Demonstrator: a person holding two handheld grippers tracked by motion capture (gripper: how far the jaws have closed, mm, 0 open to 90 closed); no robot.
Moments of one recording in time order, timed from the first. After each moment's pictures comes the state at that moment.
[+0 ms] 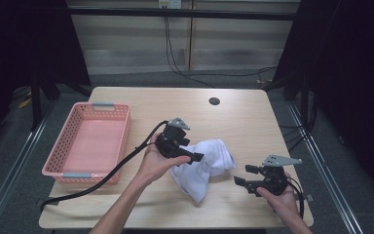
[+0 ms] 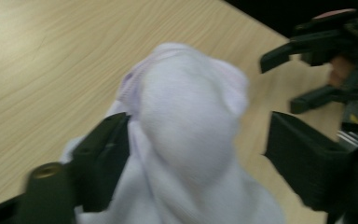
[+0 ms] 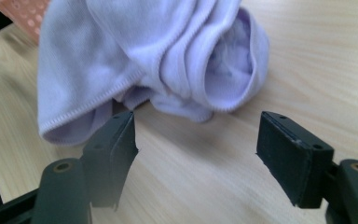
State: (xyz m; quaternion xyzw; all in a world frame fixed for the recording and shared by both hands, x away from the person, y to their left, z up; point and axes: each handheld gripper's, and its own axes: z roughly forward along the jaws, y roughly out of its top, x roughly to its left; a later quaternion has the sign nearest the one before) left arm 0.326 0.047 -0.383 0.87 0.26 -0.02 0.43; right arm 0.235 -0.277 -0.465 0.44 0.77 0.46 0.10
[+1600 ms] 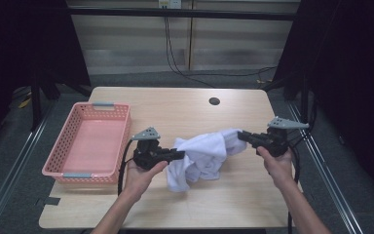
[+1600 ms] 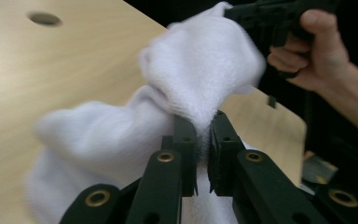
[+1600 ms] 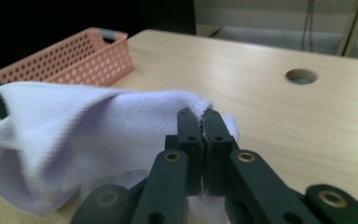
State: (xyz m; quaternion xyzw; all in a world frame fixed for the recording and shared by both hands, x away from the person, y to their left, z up) left arm 0.311 0.108 -0.399 0.79 0.29 -0.02 0.55; right arm 0.308 -0.285 -0.401 0.43 0.72 0.53 0.15
